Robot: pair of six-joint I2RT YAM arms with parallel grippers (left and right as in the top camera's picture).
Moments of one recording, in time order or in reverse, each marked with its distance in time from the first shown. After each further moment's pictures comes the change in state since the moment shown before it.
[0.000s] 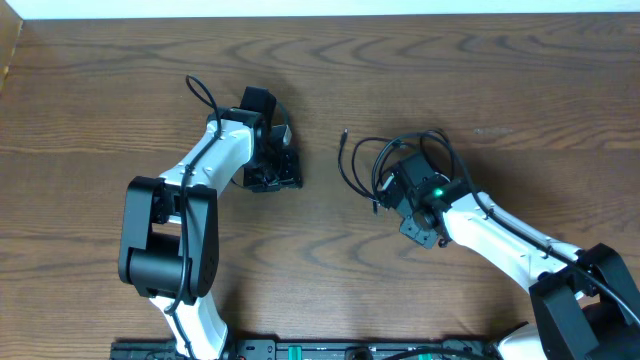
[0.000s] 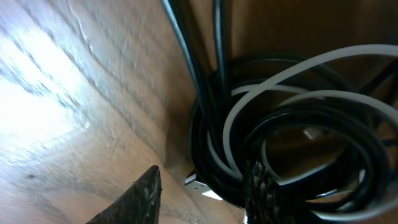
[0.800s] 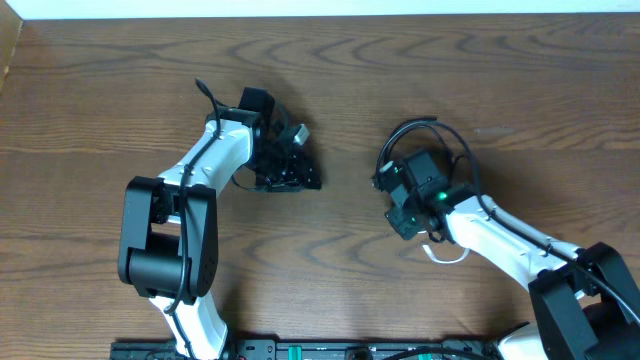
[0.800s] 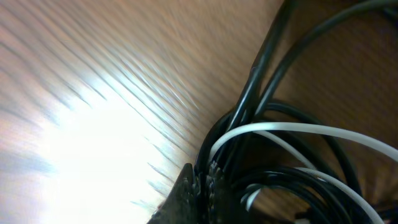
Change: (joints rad) left arm 0.006 0.000 0.000 -0.012 0.327 0.181; right arm -0.035 0.000 -0.034 0.222 -0.262 0.319
